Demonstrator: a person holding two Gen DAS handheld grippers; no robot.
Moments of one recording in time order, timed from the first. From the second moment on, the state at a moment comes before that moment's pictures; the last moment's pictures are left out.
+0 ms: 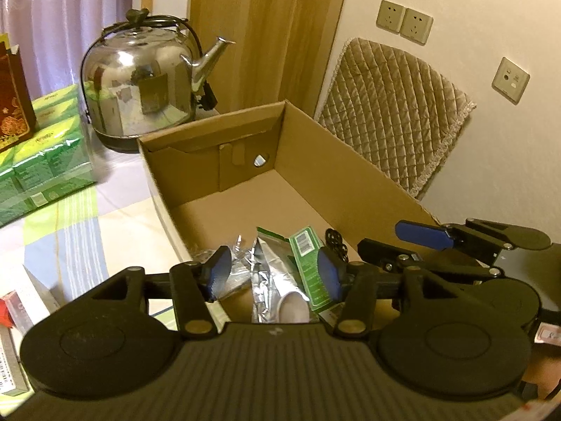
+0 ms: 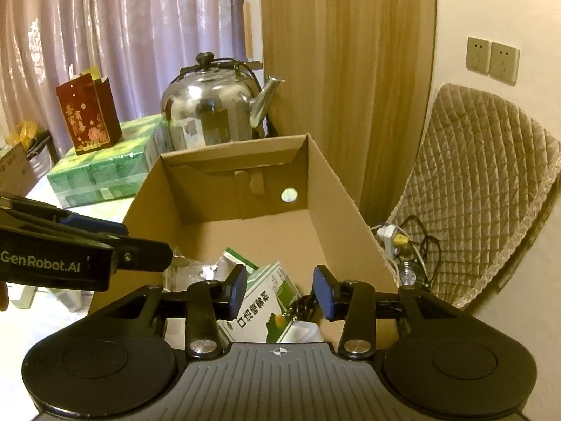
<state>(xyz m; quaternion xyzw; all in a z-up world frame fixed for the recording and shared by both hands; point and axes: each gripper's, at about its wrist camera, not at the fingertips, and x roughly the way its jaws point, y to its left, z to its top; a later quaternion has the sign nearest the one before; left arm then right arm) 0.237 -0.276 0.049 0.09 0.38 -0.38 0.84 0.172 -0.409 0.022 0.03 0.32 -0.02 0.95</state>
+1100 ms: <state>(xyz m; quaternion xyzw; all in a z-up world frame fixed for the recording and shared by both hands) 0.252 -0.172 0.061 0.07 0.35 -0.30 0.88 0.180 -0.327 0.046 0.02 0.27 0.05 0.96</state>
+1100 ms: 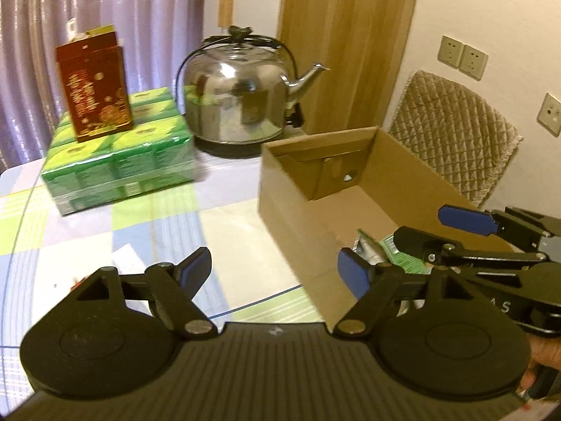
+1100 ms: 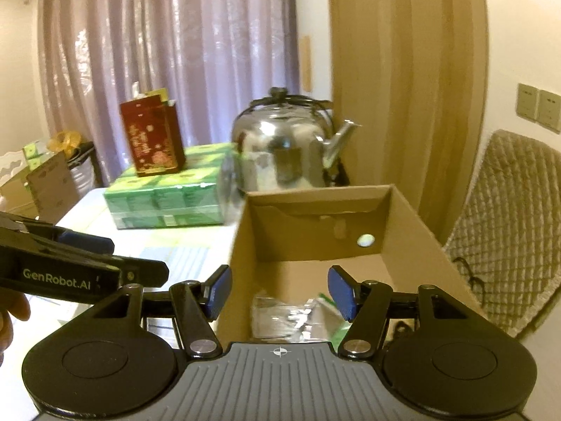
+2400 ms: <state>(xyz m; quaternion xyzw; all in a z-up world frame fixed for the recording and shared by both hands) 0.297 0.039 -0.014 0.04 0.42 -0.14 0.89 0.231 -0.166 -0.021 -0.10 0.35 0.21 0.91</state>
